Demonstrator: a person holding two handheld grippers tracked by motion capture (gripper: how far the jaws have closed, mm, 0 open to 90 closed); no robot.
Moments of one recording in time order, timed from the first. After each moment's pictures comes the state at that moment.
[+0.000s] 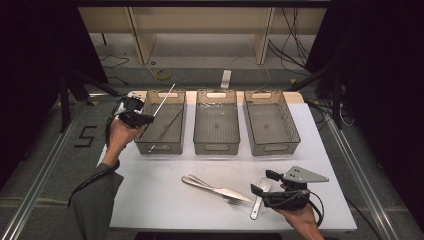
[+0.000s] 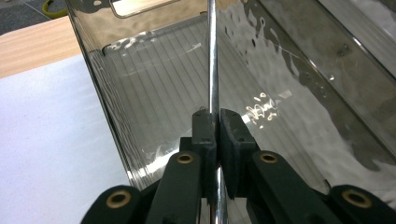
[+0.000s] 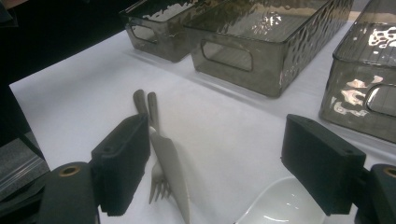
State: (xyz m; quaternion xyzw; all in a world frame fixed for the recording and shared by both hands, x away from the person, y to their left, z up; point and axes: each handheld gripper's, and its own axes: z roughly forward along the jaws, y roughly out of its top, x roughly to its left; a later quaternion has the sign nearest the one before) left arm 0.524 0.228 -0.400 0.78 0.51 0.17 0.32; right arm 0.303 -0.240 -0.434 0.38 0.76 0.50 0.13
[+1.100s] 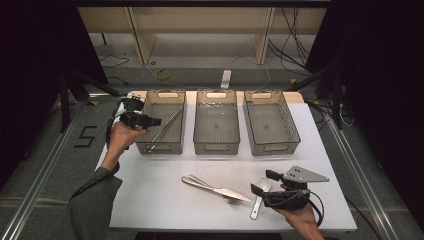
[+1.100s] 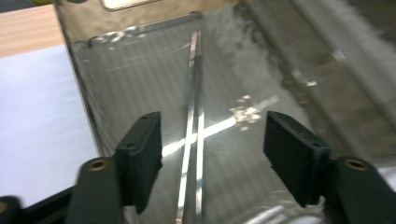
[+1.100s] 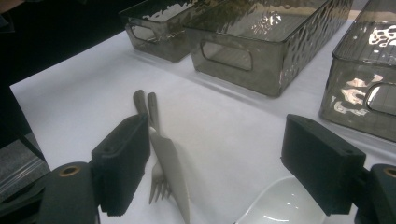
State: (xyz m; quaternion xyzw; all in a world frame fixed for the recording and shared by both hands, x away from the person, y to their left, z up) left arm 0.517 0.224 -0.395 0.77 0.53 0.14 0.34; right arm 0.304 -0.240 -0.435 0.38 0.76 0.51 0.13
